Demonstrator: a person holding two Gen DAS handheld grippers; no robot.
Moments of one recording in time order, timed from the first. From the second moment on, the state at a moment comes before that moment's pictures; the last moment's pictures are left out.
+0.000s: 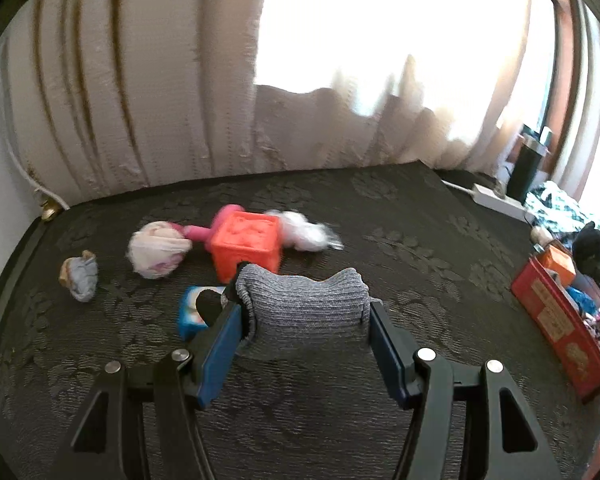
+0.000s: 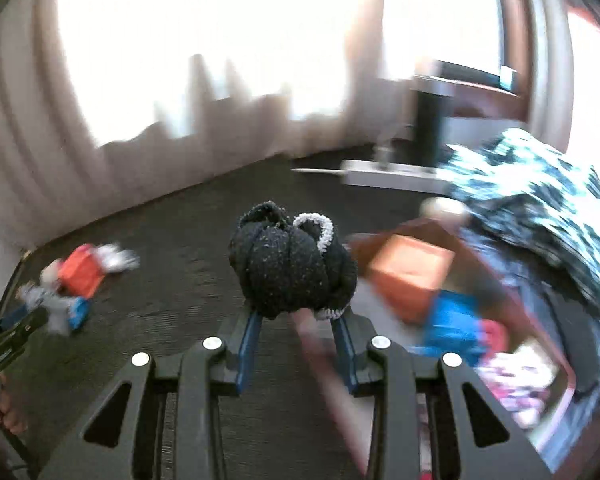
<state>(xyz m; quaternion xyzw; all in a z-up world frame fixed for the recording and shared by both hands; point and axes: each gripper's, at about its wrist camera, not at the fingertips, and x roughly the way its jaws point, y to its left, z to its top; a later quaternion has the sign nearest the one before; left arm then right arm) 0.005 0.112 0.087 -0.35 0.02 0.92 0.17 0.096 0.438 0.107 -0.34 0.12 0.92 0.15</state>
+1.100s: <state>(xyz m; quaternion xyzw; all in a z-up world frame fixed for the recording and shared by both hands) 0.138 0.372 0.123 -0.29 0.16 0.85 0.42 0.219 0.577 0.087 -0.24 0.25 0.90 0.25</state>
